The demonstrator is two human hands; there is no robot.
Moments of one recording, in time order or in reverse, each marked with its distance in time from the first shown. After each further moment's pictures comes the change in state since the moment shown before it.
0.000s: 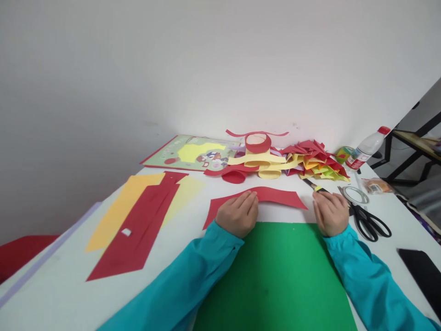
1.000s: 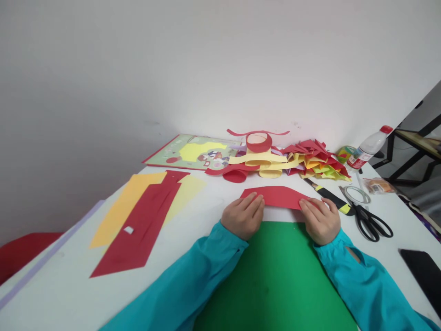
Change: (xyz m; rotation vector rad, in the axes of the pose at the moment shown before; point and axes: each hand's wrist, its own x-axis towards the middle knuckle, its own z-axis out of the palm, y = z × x) left_hand 0.004 0.010 -0.002 -0.043 -0.004 -0.004; right_hand 0.000 -0.026 0.000 0.027 -0.013 -0.134
